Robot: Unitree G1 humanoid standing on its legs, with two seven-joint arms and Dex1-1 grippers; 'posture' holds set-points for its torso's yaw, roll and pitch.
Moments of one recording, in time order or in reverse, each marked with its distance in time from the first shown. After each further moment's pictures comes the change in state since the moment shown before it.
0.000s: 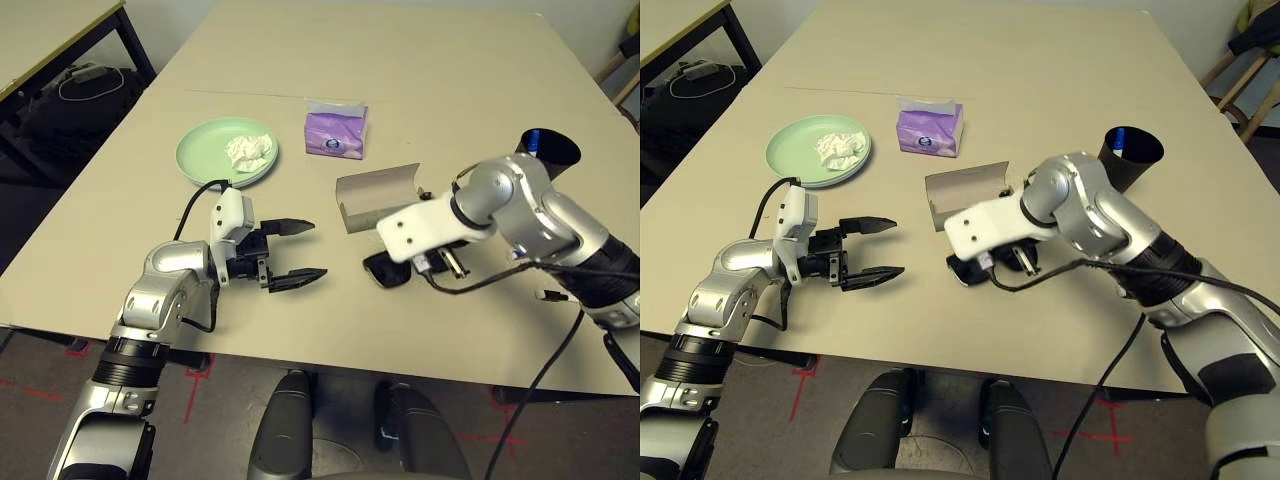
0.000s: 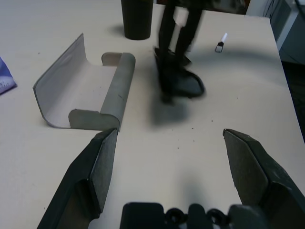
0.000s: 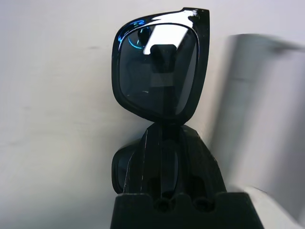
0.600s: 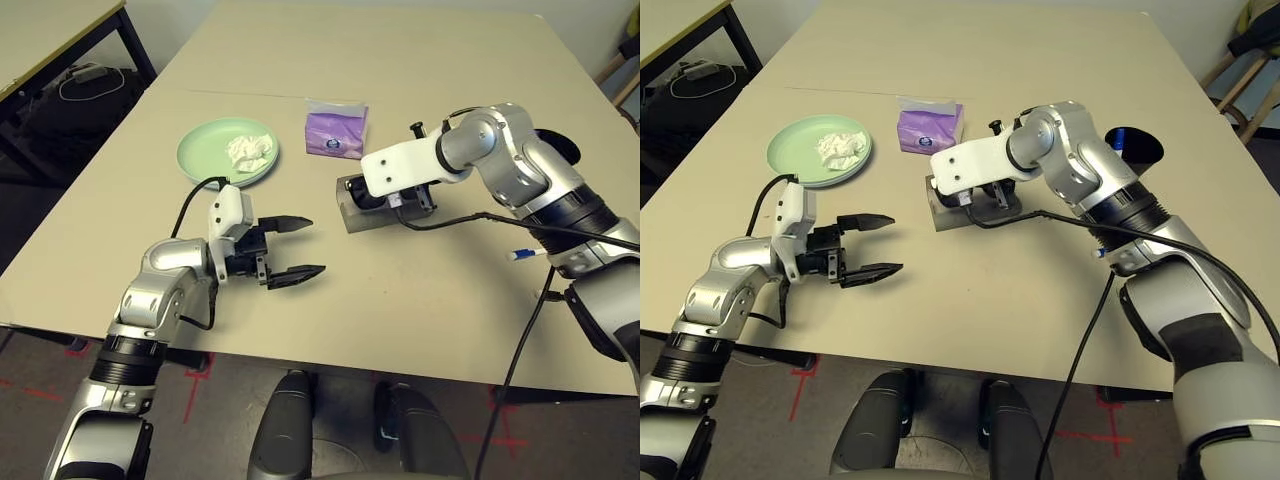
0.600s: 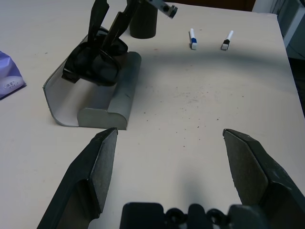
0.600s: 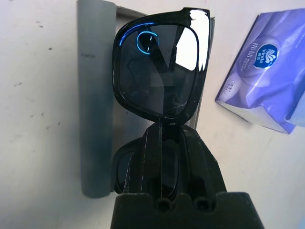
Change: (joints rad) left arm -0.008 0.020 0.000 -0.009 0.000 0.009 0.020; right arm -0.119 0.167 0.002 0.416 -0.185 -0.235 -0.333
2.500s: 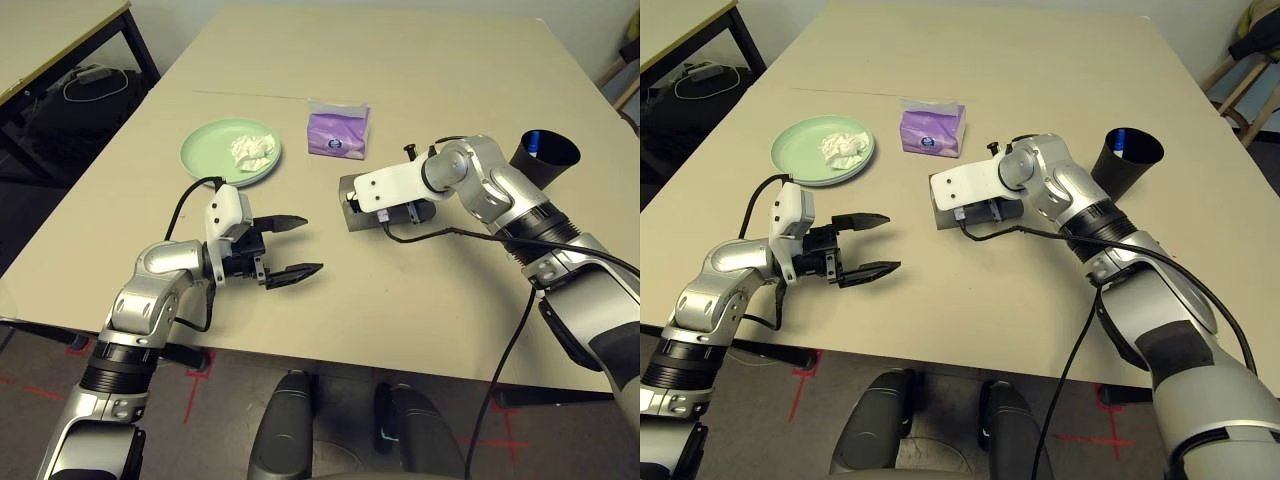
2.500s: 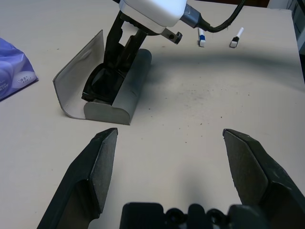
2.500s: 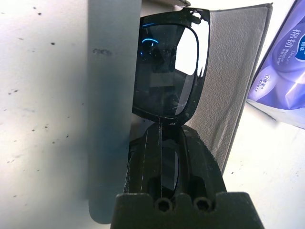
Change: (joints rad) left arm 0.029 0.015 0.008 -0.063 -0.002 0.042 0.062; right arm 0.053 0.051 0.001 0.076 -0.089 -0.010 -0.048
